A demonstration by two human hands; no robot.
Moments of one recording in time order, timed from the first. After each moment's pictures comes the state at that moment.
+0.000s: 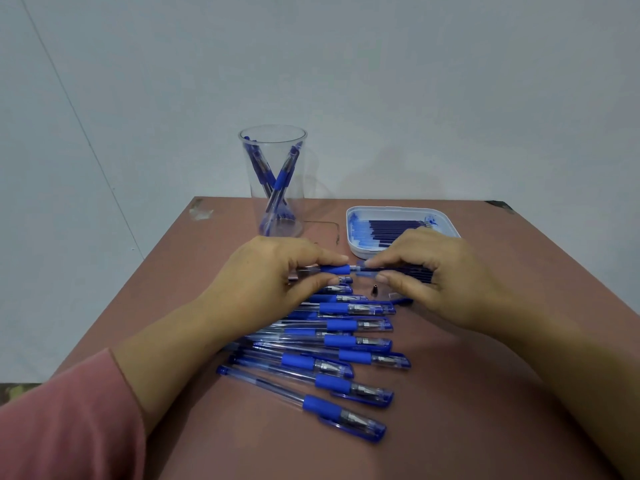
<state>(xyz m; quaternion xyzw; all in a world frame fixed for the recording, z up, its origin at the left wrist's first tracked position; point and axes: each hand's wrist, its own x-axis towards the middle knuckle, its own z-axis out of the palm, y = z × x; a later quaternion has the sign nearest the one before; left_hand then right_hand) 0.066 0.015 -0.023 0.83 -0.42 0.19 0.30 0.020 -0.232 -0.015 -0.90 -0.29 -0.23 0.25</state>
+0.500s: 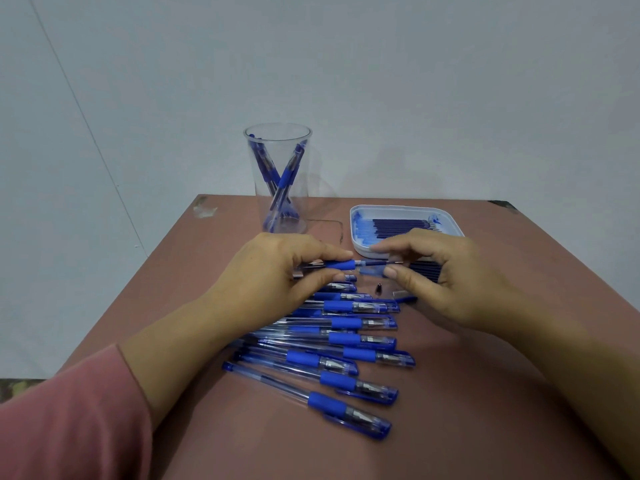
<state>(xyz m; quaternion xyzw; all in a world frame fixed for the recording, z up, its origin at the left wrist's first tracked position) 0.063 0.014 -0.022 0.83 -0.41 0.18 0.32 0.012 -0.229 -0.013 -0.89 -0.25 -0.19 0.33</state>
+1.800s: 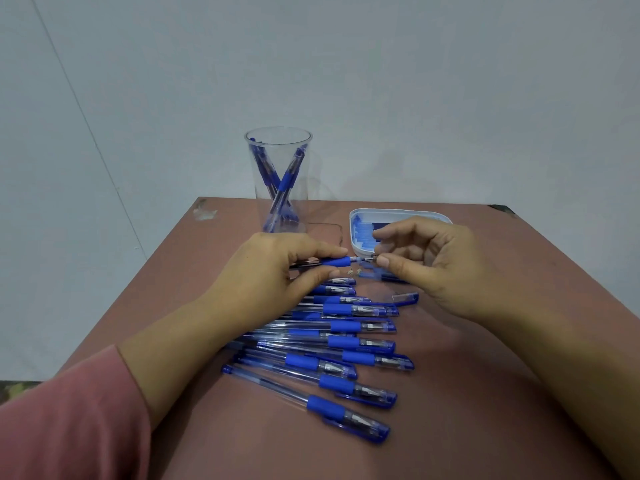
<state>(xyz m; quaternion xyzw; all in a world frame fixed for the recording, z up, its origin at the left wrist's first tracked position) 0.067 0.016 -0.023 0.83 -0.40 0.20 0.33 0.020 -0.216 -0.009 -0.77 -0.18 -0.11 0.60</state>
